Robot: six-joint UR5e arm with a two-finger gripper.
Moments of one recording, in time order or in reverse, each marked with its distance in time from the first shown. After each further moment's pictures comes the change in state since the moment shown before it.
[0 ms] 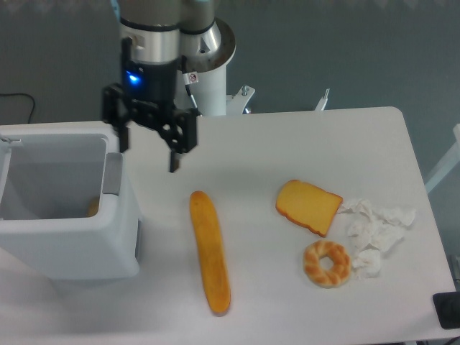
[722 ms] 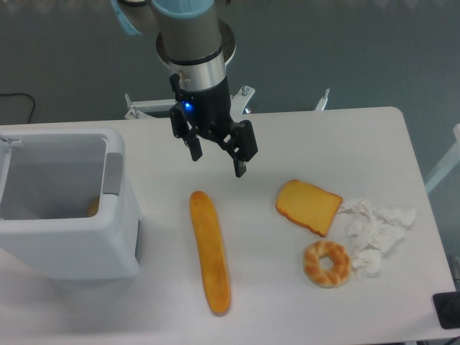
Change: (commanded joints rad) arm 0.040 -0.003 -0.002 0.002 0.095 0.052
